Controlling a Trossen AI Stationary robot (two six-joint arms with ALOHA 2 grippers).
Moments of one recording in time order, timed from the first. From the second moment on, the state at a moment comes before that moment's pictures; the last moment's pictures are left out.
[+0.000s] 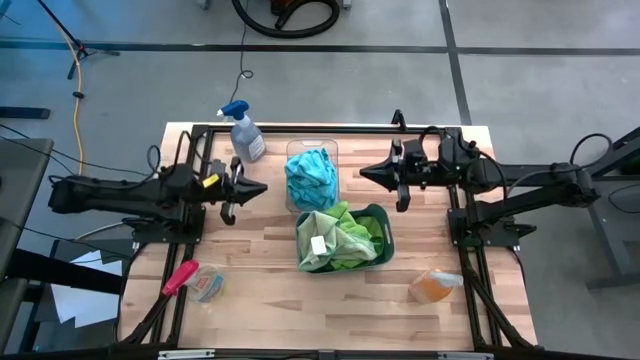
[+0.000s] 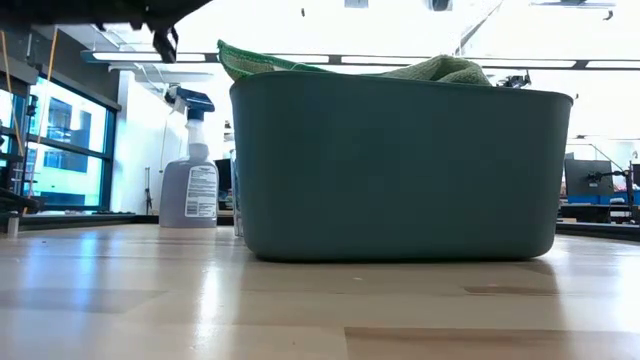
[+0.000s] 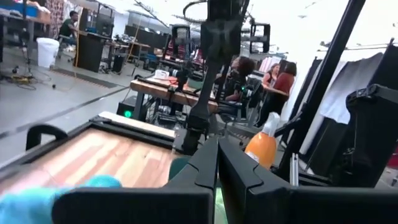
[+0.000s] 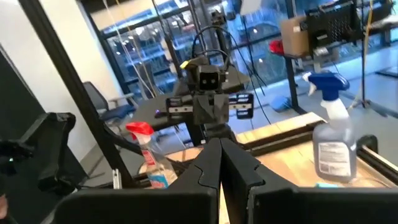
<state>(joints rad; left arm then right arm) 0.05 0.61 0.38 0.35 -0.01 -0.26 -0.05 1.01 0.93 0.11 -0.05 0.29</state>
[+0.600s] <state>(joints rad) -0.08 0.44 0.11 0.54 -0.16 -0.25 -0.03 1.00 0.96 -0.08 -0.09 0.31</state>
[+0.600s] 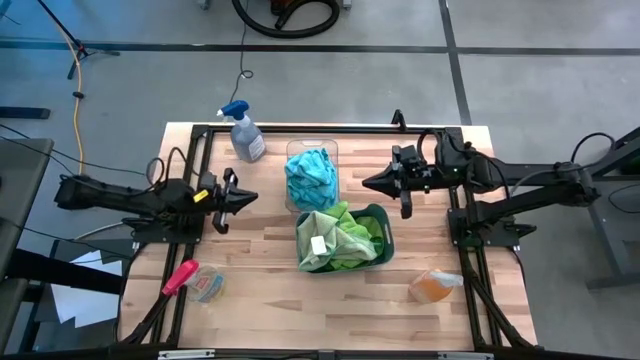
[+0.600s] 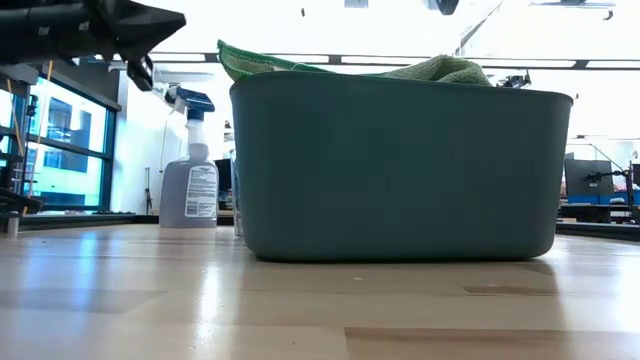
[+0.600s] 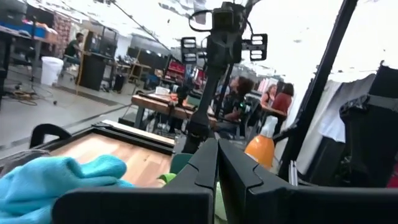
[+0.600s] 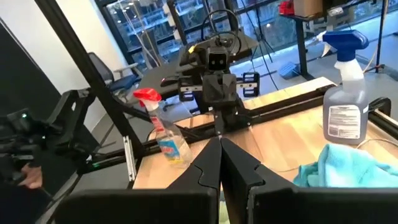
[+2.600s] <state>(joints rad) -0.07 0.26 0.01 0.43 -0.14 -0.31 -0.03 0.84 0.96 -0.29 -0.14 0.36</state>
